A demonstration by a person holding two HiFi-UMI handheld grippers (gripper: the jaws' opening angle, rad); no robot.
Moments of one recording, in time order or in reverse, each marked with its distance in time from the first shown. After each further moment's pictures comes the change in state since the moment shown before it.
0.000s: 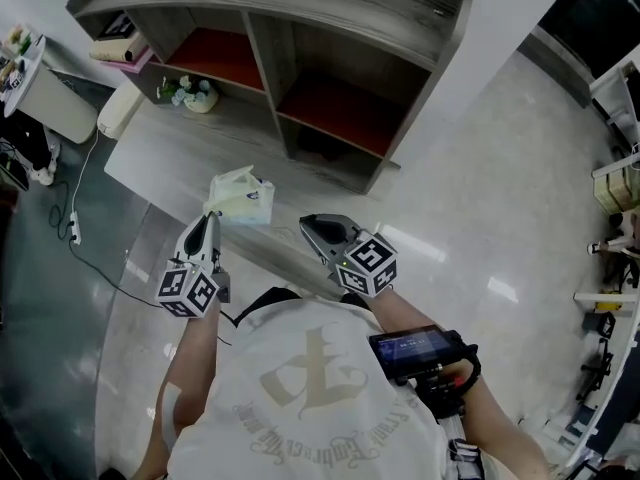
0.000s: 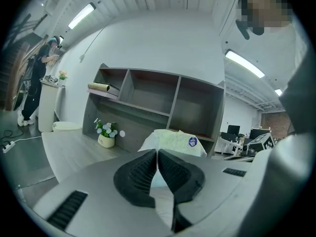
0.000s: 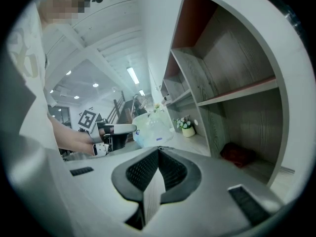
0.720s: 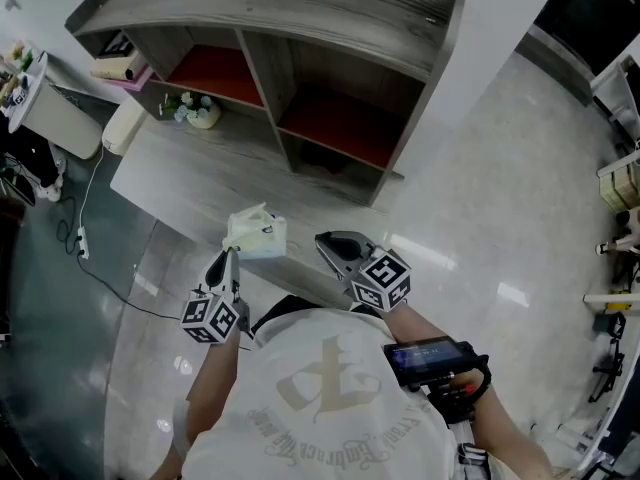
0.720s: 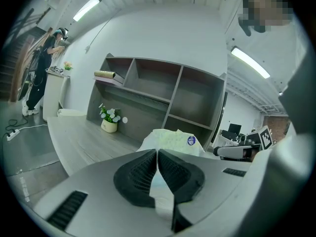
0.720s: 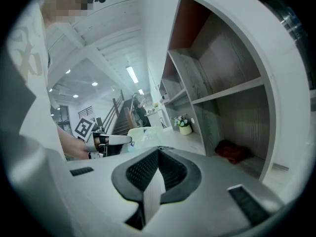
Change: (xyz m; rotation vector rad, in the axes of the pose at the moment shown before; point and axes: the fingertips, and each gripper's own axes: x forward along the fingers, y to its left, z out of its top) left arm -0.012 -0.006 -0.064 -0.059 0.078 0.022; right arm -0.019 -0.014 -0.017 -0.003 0.012 -0.014
